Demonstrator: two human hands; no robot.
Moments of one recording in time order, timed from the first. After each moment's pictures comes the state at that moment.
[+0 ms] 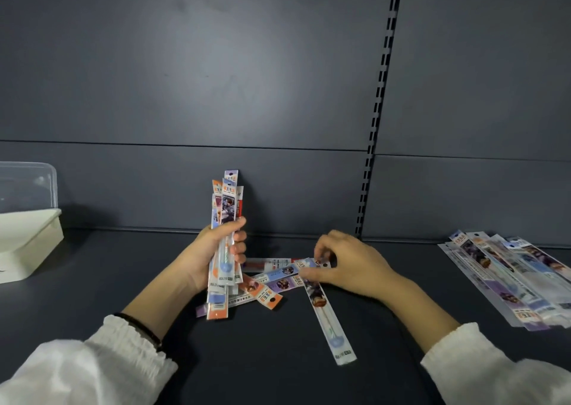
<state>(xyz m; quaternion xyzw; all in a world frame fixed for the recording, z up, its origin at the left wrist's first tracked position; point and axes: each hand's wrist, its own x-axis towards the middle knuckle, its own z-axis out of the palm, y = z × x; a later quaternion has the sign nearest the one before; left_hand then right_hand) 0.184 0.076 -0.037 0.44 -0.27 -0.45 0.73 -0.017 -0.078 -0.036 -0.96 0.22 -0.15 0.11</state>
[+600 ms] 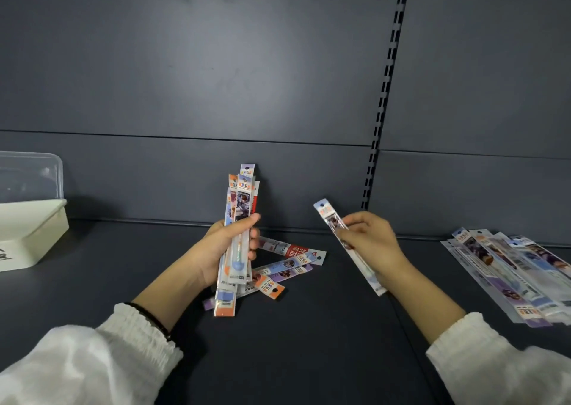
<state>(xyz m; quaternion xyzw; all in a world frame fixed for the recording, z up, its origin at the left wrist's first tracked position) 0.163 0.080 -0.030 0.50 -0.28 -0.43 0.70 -0.019 -0.083 -0.026 -0.72 0.35 -0.37 0.48</state>
